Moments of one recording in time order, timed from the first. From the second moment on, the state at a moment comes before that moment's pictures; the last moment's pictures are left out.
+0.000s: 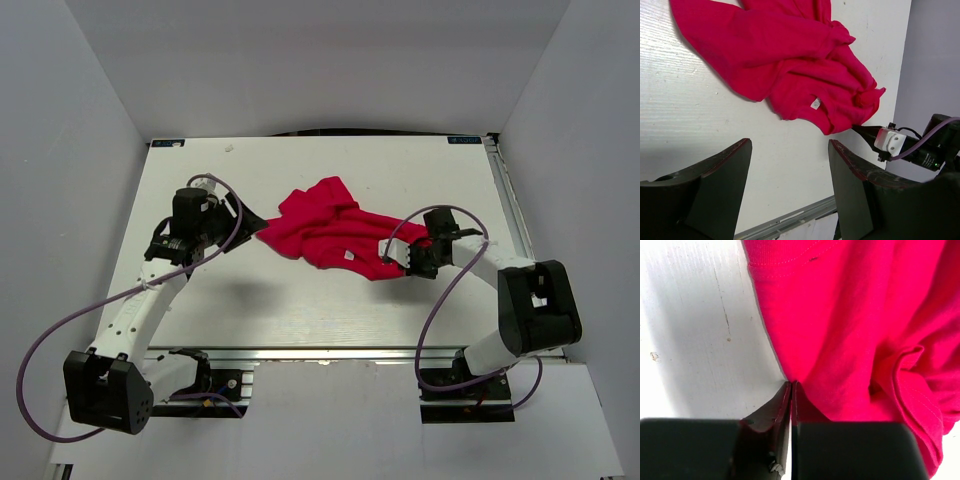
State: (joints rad) left arm -0.19 1.10 0.89 -0.40 0.30 -0.74; right arm 0.24 1.51 0.78 -0.51 -0.38 -1.29
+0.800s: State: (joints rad) left arm -0.19 1.04 0.89 -0.39 0.30 -0.73; right arm 0.30 1.44 1.44 -0.72 -0.91 -0.79
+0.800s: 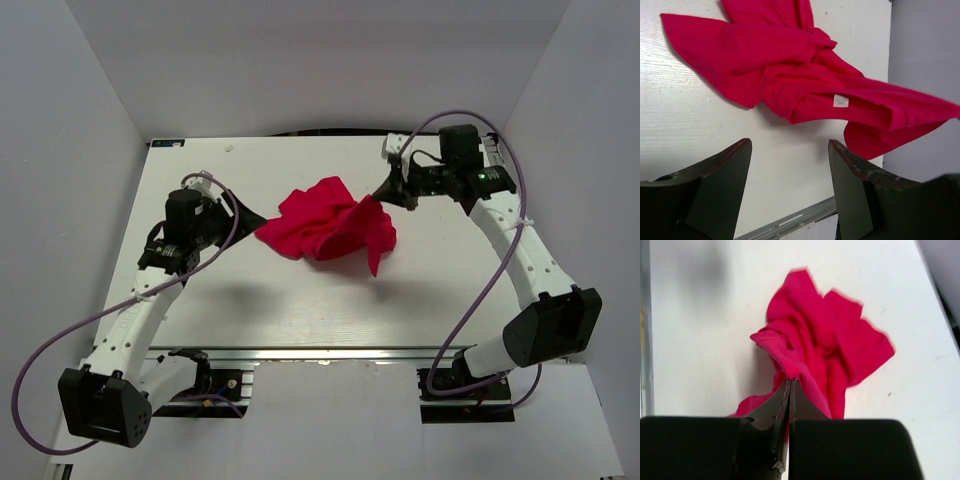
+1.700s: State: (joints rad) left arm -0.19 0.83 0.79 -0.23 0.43 -0.72; right arm 0.50 1.85 2.29 -0.04 -0.88 -0.07
